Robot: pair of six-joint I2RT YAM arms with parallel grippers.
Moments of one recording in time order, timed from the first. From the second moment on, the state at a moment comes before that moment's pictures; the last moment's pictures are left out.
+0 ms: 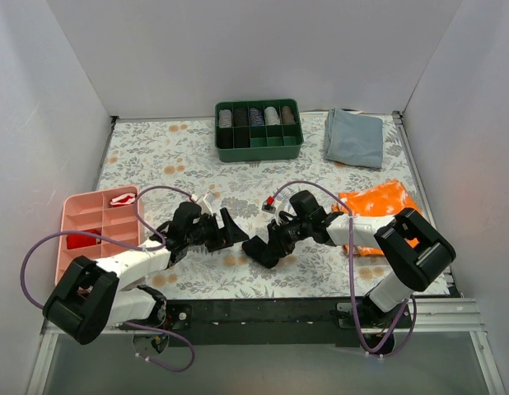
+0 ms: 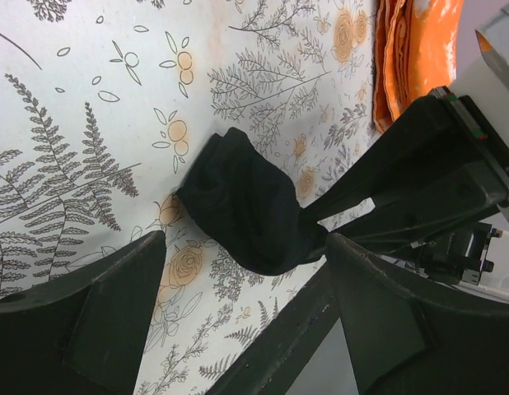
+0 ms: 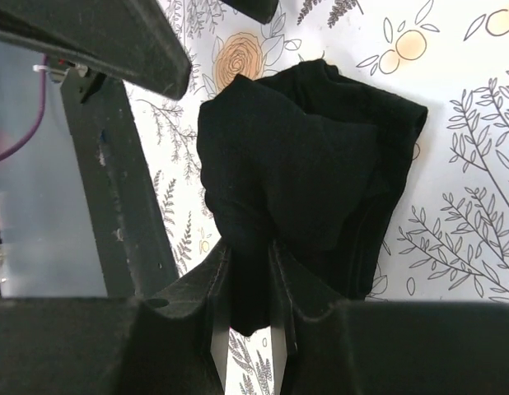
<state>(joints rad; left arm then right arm) -0.53 1.20 0.39 0.20 0.42 -0.87 0.73 1.57 0.65 0.11 -0.79 0.18</state>
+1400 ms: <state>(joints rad) -0.71 1.35 0.27 0.60 0.19 -1.03 0.72 1.62 0.67 0.12 -0.86 0.24</state>
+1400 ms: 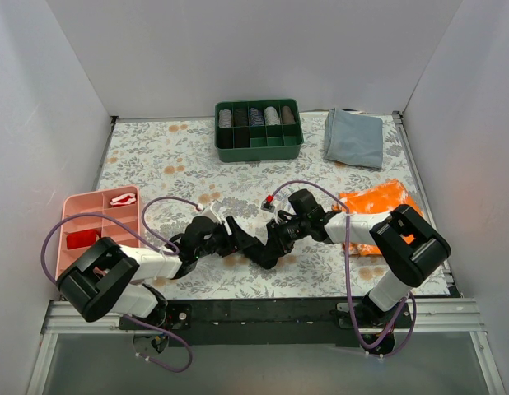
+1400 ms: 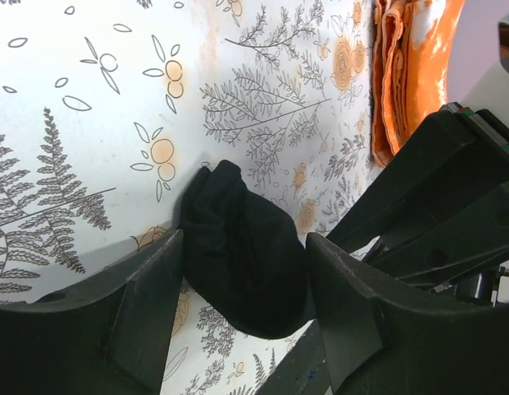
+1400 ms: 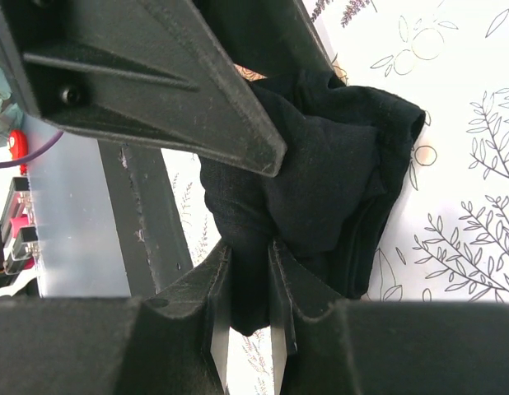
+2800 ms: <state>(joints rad) -0.74 1.39 0.25 0.67 0.14 -1.13 0.72 1.64 0.67 0.13 -0.87 0.28</state>
